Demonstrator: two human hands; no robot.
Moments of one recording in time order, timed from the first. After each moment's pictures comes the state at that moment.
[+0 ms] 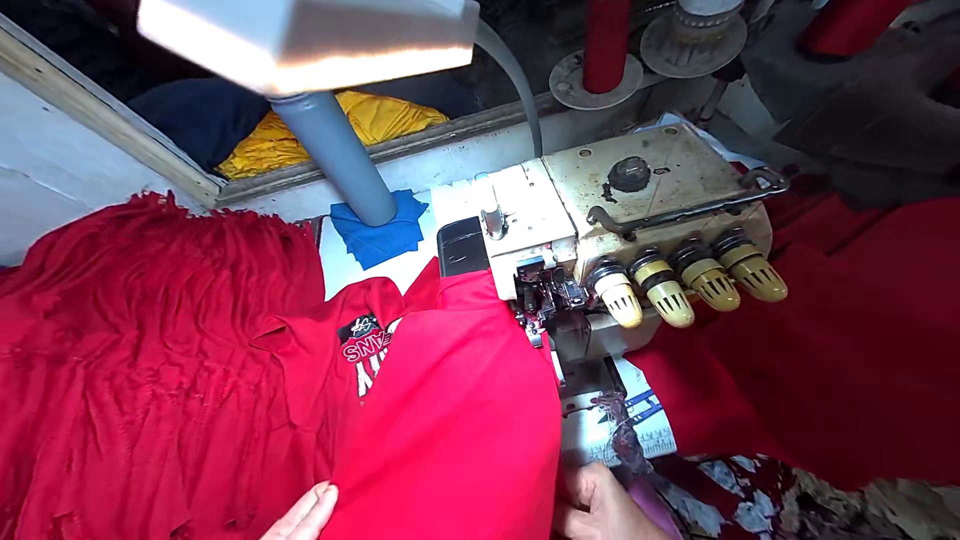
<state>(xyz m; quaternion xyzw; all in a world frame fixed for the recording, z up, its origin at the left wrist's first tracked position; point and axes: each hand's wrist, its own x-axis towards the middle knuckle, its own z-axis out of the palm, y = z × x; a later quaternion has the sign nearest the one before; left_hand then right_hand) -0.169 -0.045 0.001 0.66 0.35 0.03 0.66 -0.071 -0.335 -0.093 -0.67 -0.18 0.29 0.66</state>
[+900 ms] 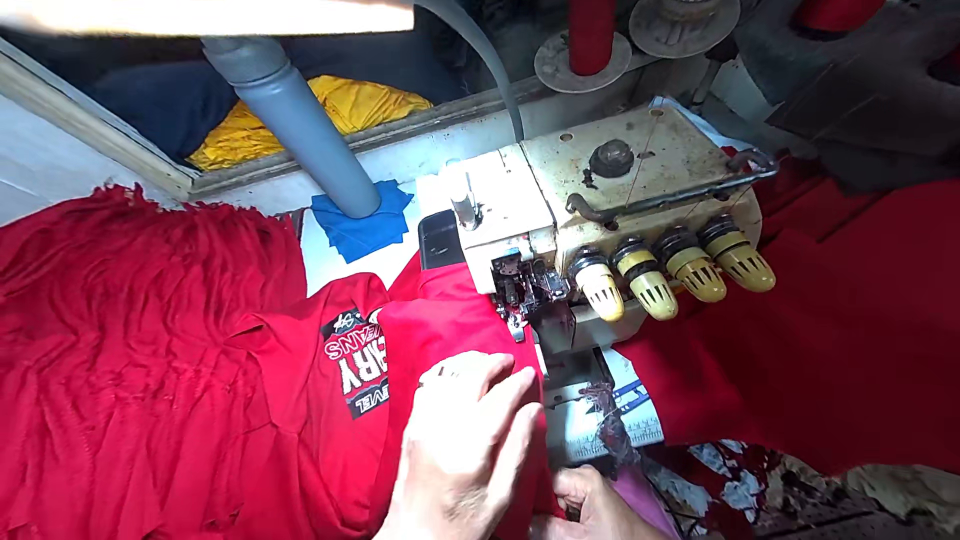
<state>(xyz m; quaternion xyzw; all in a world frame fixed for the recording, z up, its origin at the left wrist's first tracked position) -0.055 -0.151 -0.006 0.93 -0.13 0.23 0.24 -0.074 -0.338 -0.097 -0.63 -0.25 0.25 0.69</state>
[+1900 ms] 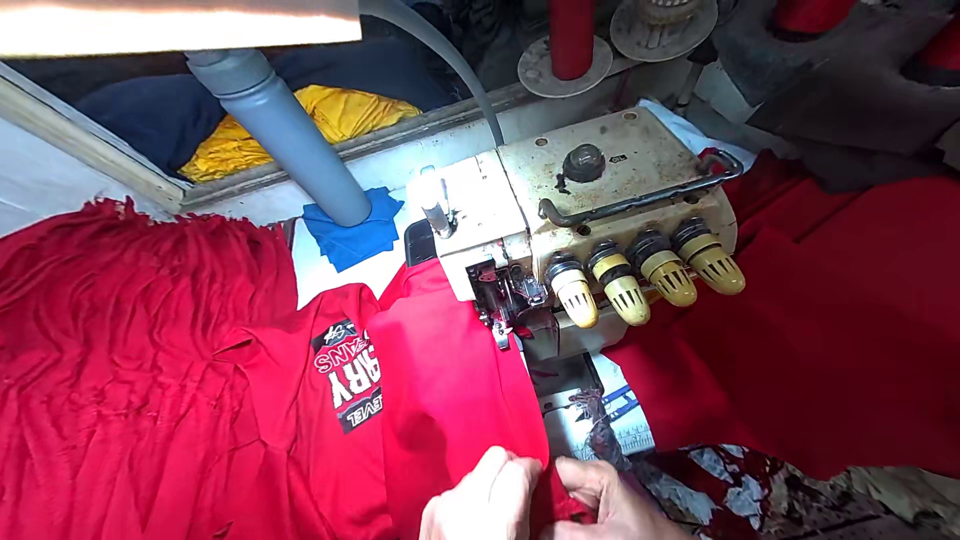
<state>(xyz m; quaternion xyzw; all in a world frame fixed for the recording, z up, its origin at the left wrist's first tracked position) -0.098 -0.186 0.004 0.95 -0.10 0.07 0.27 -0.056 -0.356 -0.078 -0.54 -0.23 0.28 0.76</state>
